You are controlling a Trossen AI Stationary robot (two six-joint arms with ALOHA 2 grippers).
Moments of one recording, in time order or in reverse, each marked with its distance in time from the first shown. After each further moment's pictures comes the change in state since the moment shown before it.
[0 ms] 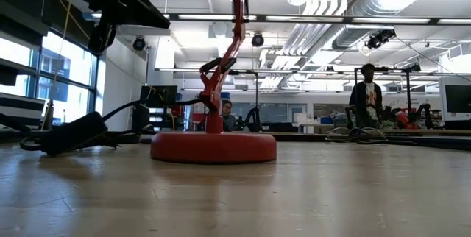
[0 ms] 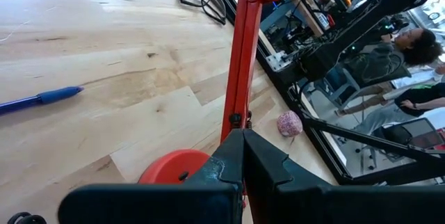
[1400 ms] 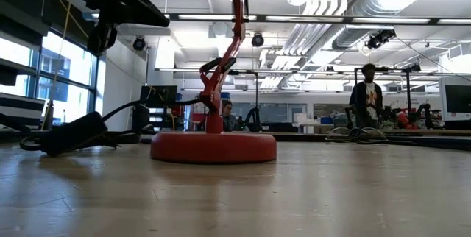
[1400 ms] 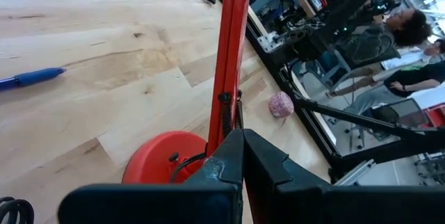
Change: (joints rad) left arm 0.000 0.000 0.000 0.000 0.081 0.002; right arm 0.364 0.105 0.001 0.160 0.451 1.257
